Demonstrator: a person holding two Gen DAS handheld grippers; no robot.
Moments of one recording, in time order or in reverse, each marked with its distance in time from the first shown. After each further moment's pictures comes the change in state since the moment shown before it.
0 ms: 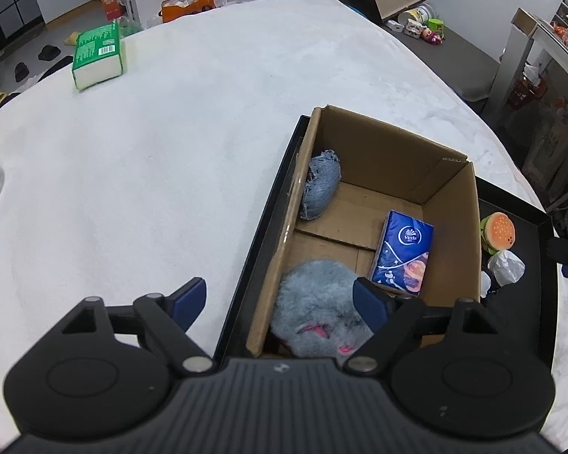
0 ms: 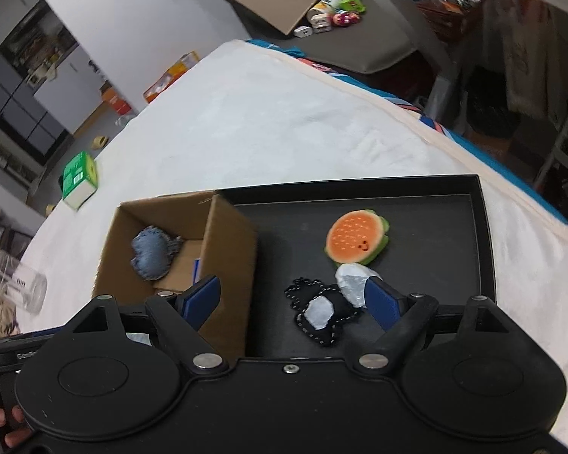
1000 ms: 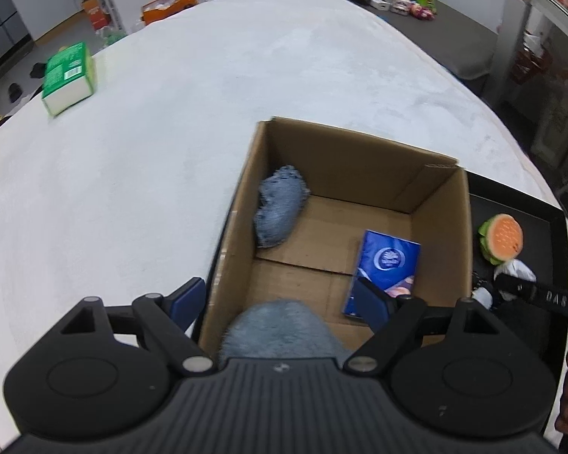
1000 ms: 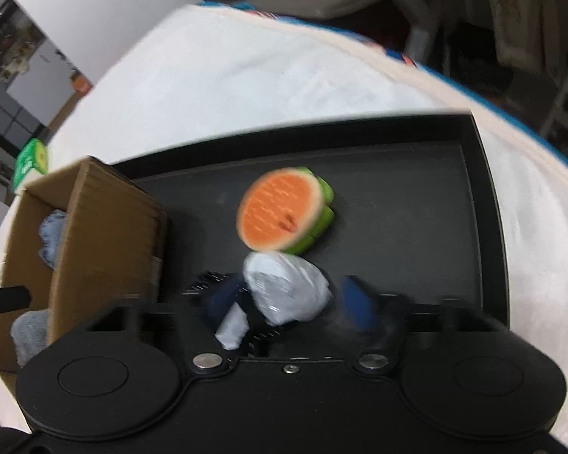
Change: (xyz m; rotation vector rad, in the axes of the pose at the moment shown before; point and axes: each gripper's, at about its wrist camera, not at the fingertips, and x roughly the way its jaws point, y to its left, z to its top) left arm 0.032 -0.050 0.031 0.072 0.044 0.065; right arm 0.080 -0.062 -0.015 0.054 0.089 -0.050
